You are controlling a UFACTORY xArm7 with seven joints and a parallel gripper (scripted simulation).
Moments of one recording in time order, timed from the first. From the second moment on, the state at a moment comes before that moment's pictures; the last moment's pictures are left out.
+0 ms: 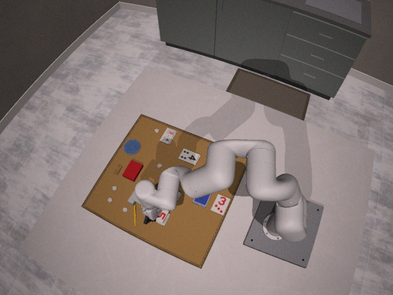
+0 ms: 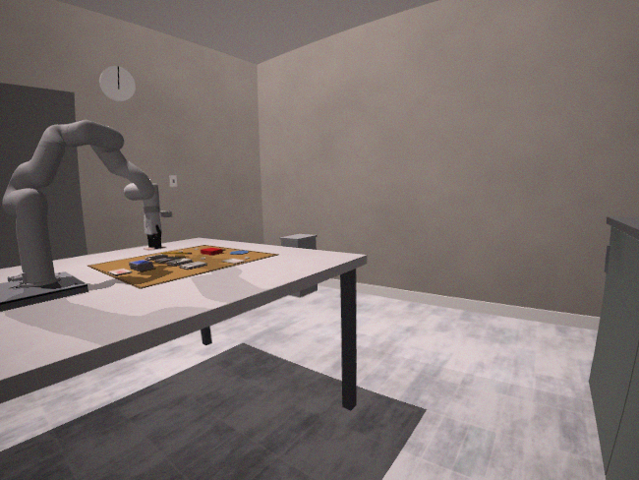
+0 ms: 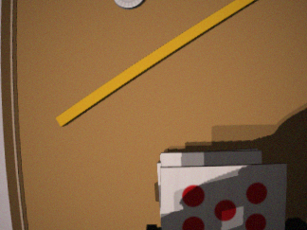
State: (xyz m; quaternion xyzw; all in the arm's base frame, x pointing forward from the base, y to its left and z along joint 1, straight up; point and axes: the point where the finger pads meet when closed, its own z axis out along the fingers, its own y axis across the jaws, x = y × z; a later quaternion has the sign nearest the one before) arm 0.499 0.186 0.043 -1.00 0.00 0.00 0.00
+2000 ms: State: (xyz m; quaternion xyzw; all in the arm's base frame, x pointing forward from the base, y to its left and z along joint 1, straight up) arm 0.501 0.186 0.011 -1.00 0.00 0.00 0.00
